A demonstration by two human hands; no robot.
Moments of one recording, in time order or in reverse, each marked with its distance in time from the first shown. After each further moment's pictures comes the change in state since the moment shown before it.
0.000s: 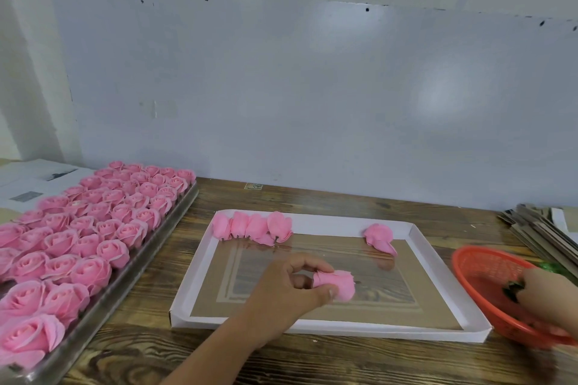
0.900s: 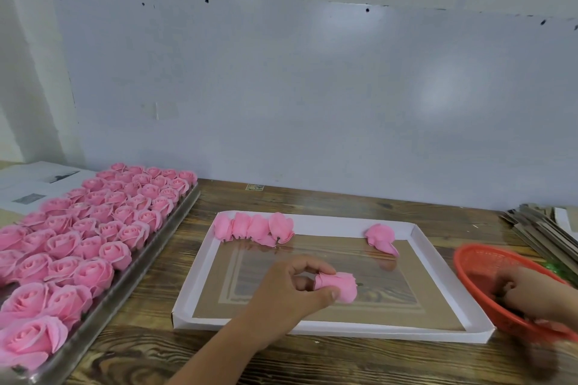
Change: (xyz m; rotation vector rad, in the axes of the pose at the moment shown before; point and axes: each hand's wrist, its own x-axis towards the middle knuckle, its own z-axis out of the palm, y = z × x) left_hand 0.003 -0.008 0.000 0.014 -0.013 0.007; right_hand -0.015 -0.028 -0.017 0.100 -0.248 -0.162
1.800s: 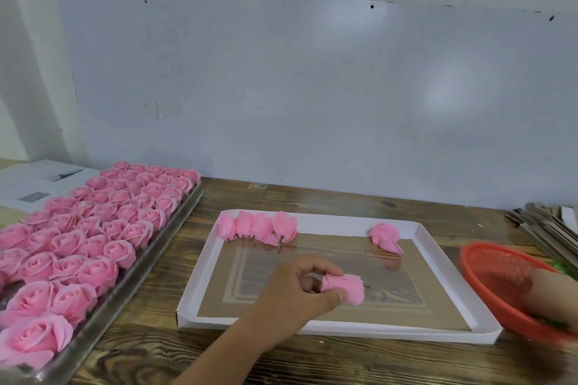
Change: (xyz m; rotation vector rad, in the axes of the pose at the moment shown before) left_hand -0.002 0.004 0.004 -0.025 0.023 0.013; right_hand 0.054 0.056 0.027 -0.071 0.157 0.200
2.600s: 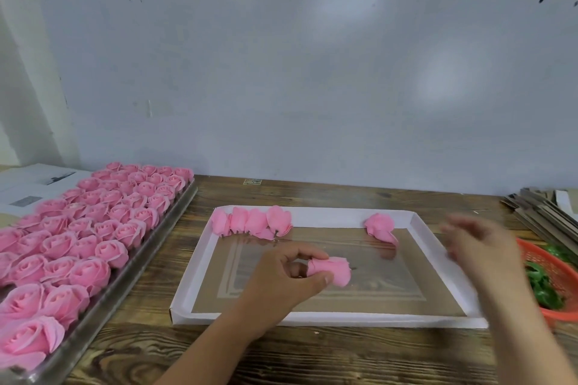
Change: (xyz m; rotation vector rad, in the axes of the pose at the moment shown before) left_hand 0.002 0.004 -0.007 -0.018 0.036 0.051; right_hand -0.174 -0.134 -0.055 1.299 0.294 -0.170
